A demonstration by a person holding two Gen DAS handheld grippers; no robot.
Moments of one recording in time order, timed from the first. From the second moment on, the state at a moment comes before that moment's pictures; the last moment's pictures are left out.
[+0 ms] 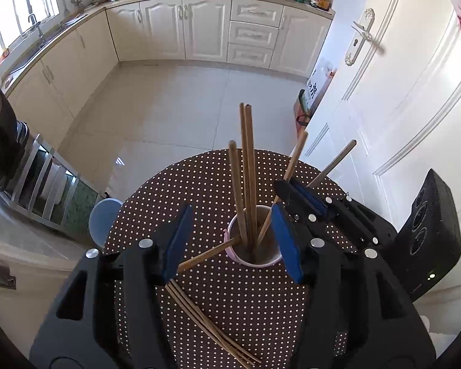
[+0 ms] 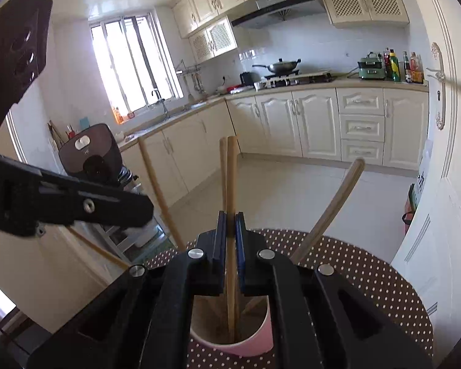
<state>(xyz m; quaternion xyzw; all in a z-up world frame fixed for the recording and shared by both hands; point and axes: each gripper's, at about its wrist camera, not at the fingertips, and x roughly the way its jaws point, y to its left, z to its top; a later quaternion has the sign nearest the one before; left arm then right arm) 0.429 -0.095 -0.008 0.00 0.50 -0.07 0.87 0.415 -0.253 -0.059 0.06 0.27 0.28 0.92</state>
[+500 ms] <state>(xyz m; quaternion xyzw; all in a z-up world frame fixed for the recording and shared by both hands) 0.402 -0.068 -0.005 -0.02 0.49 -0.05 0.87 0.383 -0.245 -0.043 0.06 0.29 0.26 0.92</state>
